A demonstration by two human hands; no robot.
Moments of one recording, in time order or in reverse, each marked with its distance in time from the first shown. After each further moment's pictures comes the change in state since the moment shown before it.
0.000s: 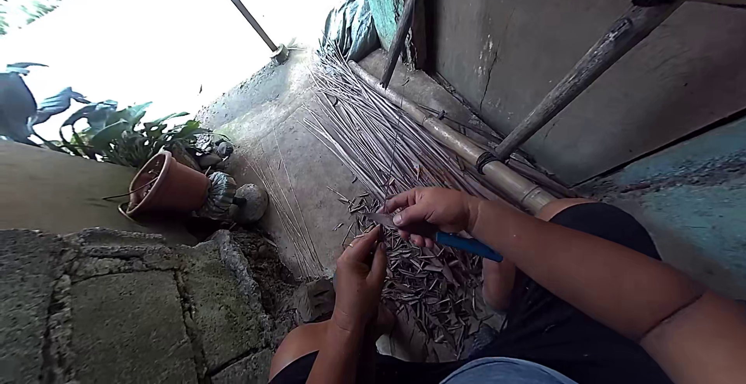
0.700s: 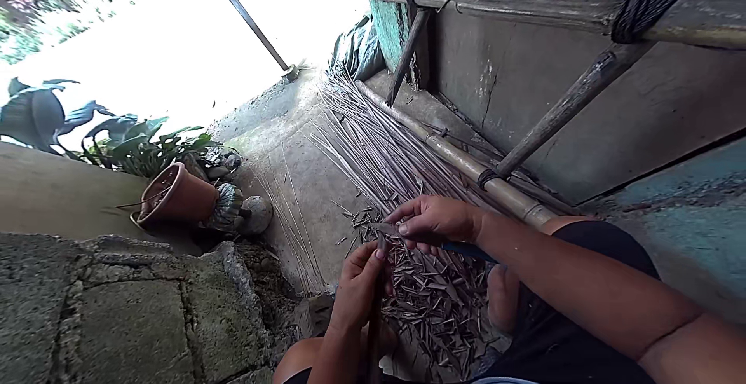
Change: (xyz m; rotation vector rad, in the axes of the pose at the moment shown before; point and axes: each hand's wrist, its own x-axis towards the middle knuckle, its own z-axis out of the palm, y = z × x) left_hand 0.012 0.010 -0.010 -0.743 -0.193 -0.268; right_hand -0.004 -0.009 -0.008 -0.092 0.032 -0.076
